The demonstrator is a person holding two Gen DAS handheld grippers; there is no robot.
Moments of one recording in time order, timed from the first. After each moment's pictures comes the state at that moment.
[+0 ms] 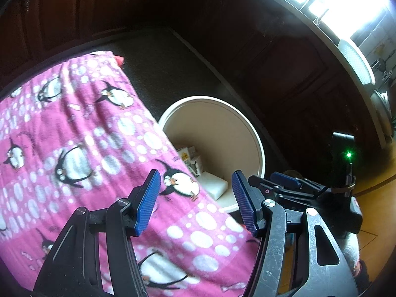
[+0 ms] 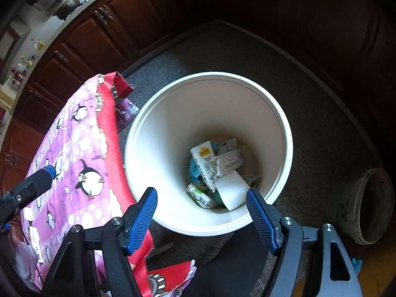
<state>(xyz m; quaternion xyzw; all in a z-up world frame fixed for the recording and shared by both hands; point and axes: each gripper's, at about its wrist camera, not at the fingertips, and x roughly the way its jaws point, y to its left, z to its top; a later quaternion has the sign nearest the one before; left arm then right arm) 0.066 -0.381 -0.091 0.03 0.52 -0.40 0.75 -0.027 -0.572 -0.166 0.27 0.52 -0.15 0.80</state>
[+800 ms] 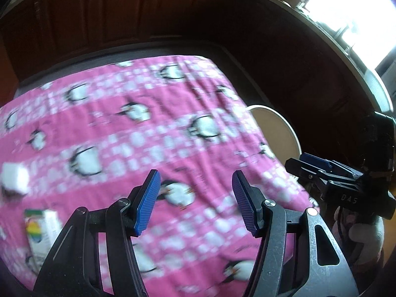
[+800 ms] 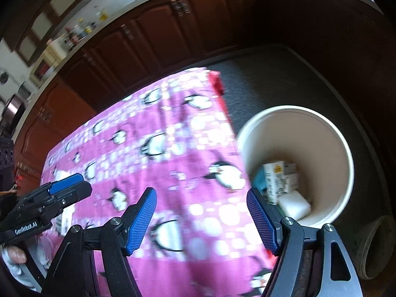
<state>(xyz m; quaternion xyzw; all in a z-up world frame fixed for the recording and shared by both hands) 0.061 -0.204 -0.064 0.00 0.52 -0.28 0.81 0.018 -0.428 -0.102 0.18 0.49 -0.02 0.85</state>
